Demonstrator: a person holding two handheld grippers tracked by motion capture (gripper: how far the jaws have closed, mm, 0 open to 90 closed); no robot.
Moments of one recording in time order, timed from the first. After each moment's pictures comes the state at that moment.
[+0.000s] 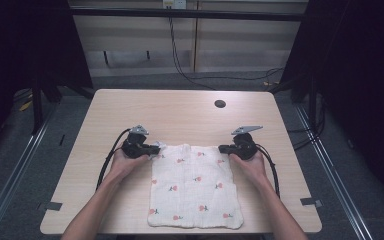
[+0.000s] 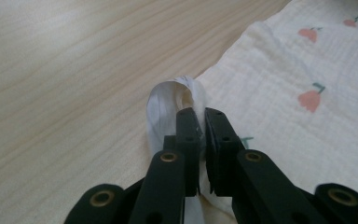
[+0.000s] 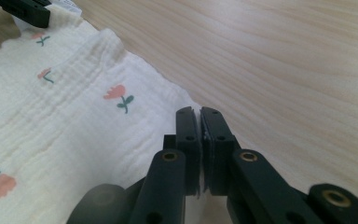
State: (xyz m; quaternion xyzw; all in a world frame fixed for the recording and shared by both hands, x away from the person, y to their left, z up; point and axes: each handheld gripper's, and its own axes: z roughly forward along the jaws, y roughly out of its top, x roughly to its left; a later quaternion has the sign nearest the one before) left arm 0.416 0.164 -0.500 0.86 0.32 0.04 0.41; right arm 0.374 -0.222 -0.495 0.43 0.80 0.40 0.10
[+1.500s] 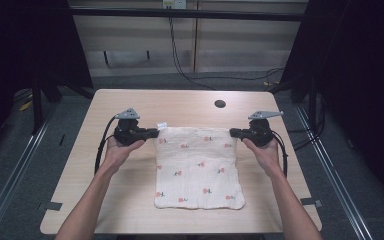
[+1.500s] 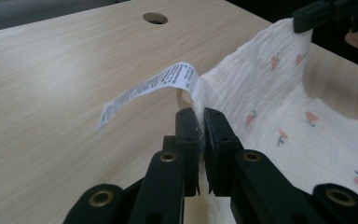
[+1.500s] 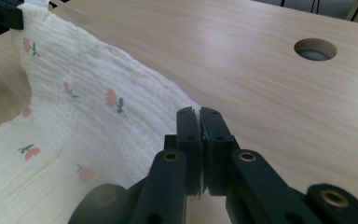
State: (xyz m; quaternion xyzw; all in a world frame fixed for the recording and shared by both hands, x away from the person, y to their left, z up) left arm 0.409 0.172 -0.437 0.81 0.30 0.05 0.50; right arm 0.377 -0.254 -0.440 0.42 0.78 0.45 0.14
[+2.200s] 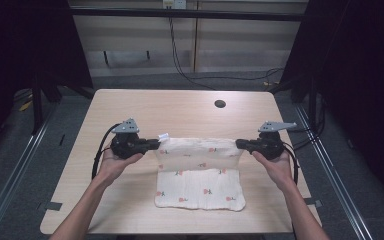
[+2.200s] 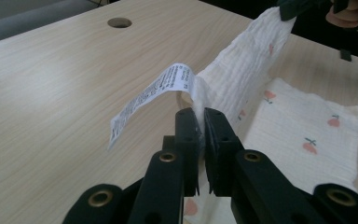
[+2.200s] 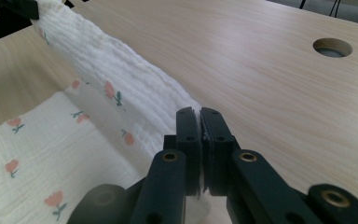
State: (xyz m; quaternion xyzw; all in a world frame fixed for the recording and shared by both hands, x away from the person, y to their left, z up) left arm 0.362 0.171 -0.420 0.83 0.23 0.06 0.50; right arm 0.326 -0.266 -0.426 0.38 0.79 0.46 0.13
